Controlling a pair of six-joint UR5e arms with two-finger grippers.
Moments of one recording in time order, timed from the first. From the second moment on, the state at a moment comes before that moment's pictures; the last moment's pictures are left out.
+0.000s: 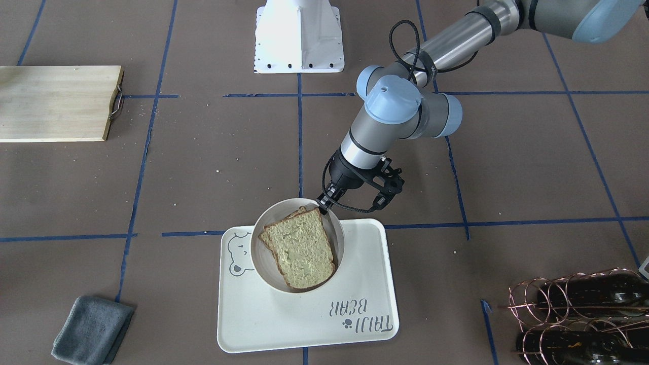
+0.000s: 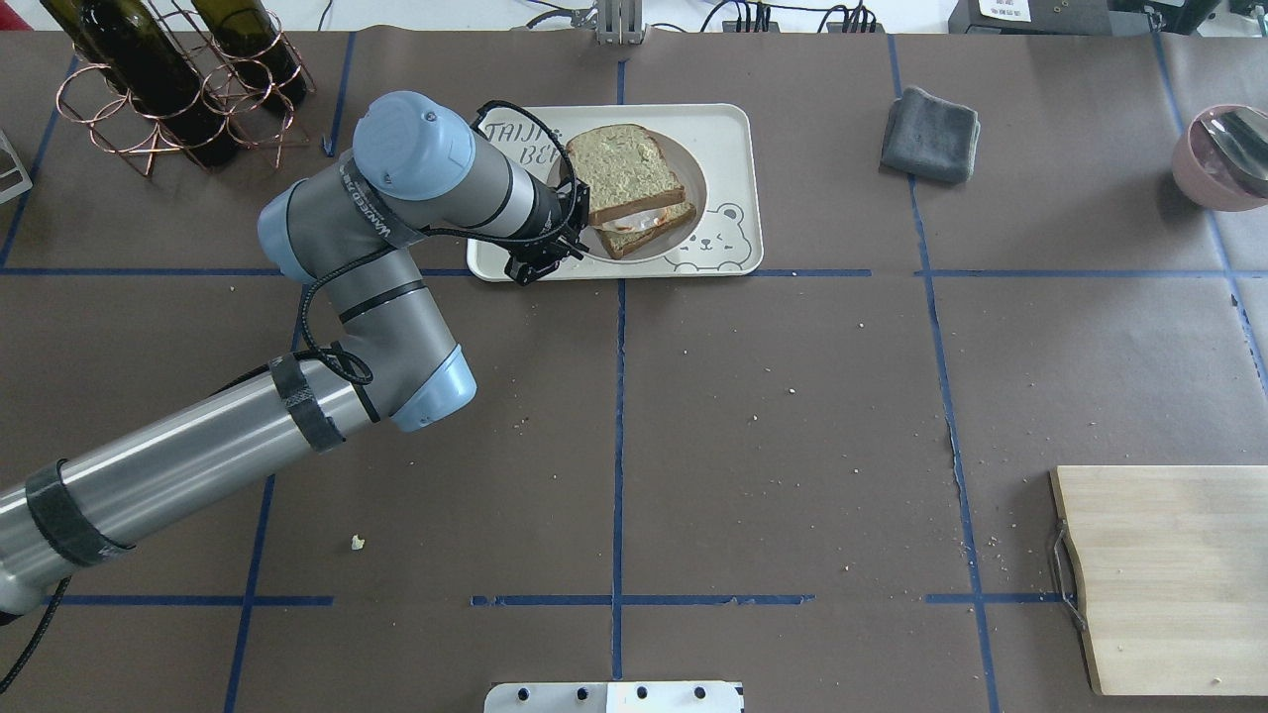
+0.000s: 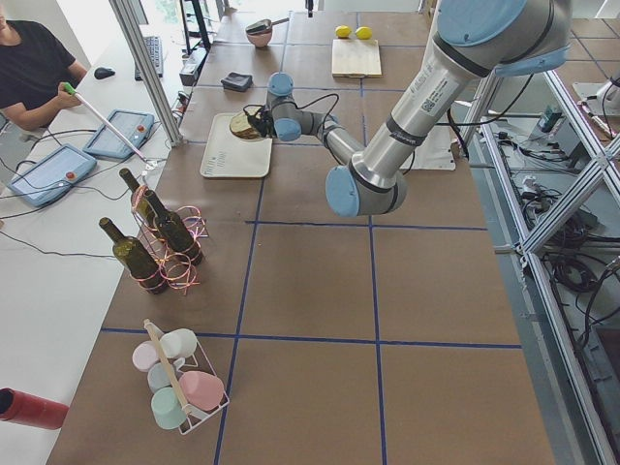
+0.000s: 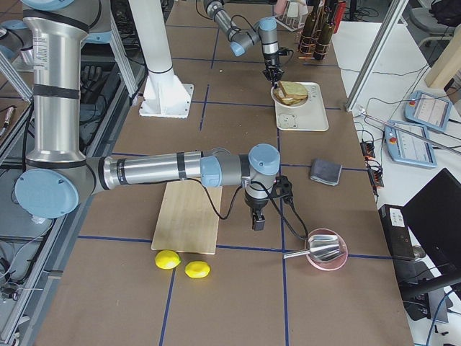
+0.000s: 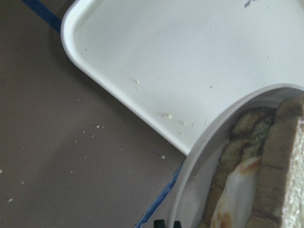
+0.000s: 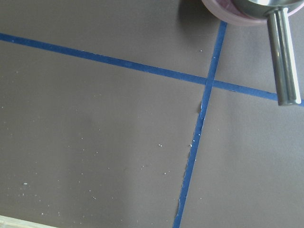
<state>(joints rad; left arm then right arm) -0.68 -2.40 -1.25 -2.20 -1.91 -2.16 1.45 -1.64 1.75 -1.59 2.31 -0.04</state>
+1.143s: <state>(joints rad) -0.67 -2.38 -1.17 -2.31 -1.82 -2.13 1.46 -1.63 1.74 -1.59 2.31 -0.04</state>
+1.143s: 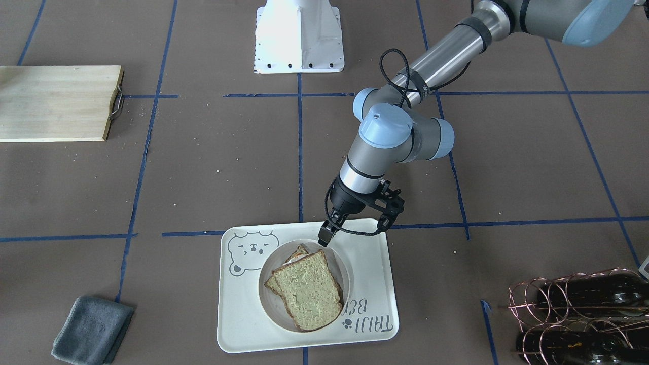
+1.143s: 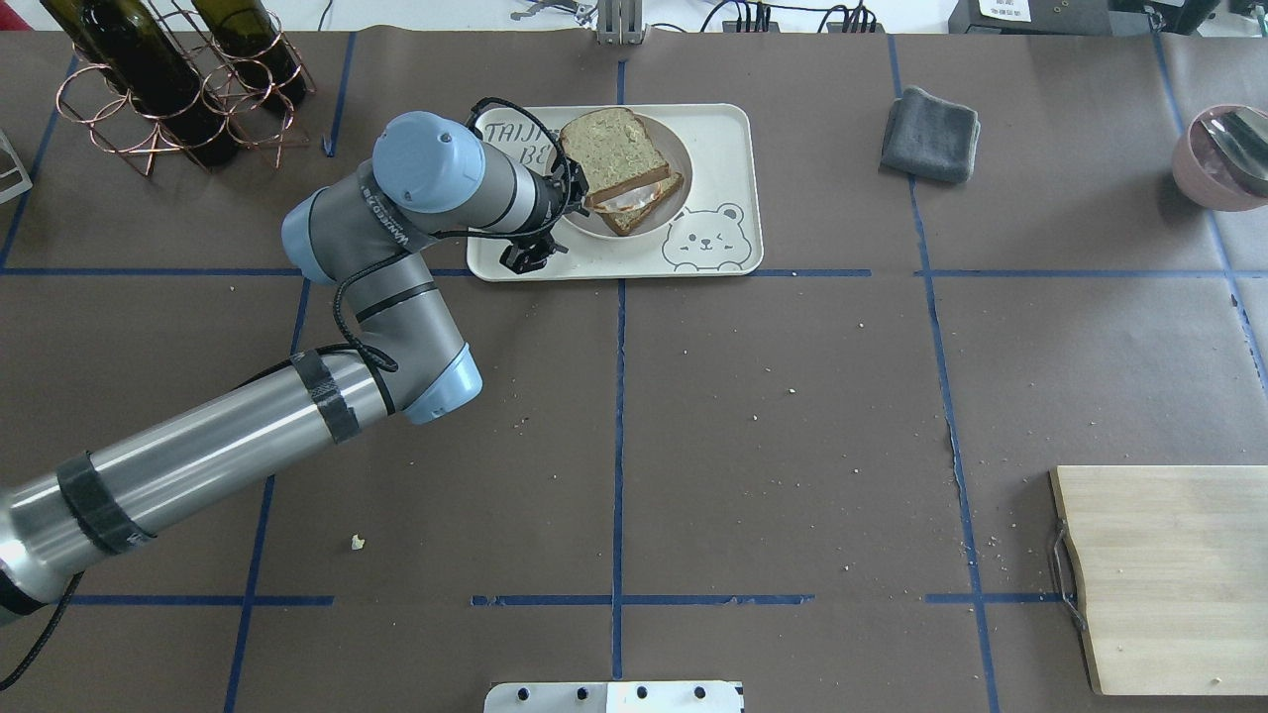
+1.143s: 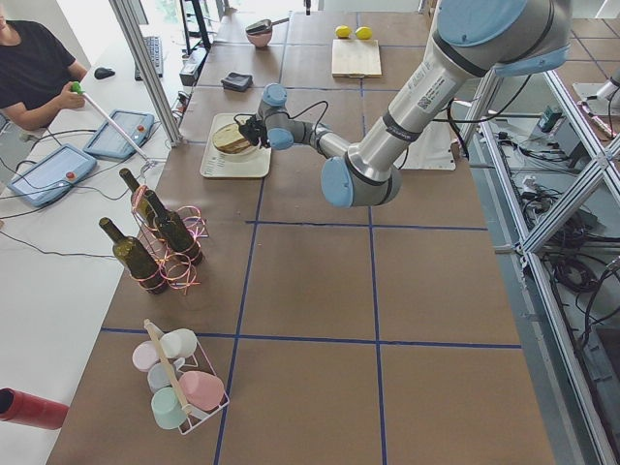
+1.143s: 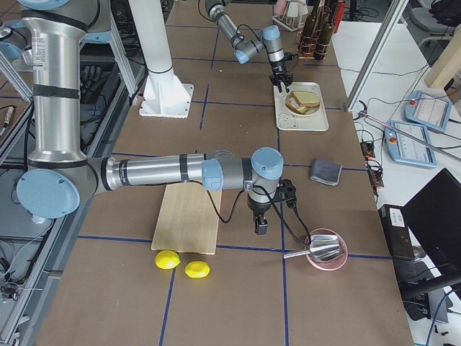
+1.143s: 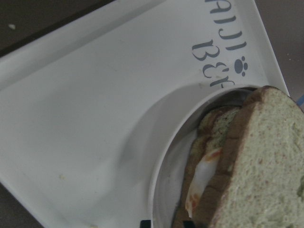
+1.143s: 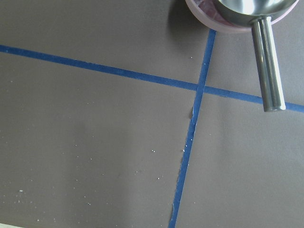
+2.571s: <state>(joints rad) -0.87 -1.89 -1.87 -1.83 -1.89 -1.03 1.59 -1.64 1.70 -1.60 2.36 -0.04</state>
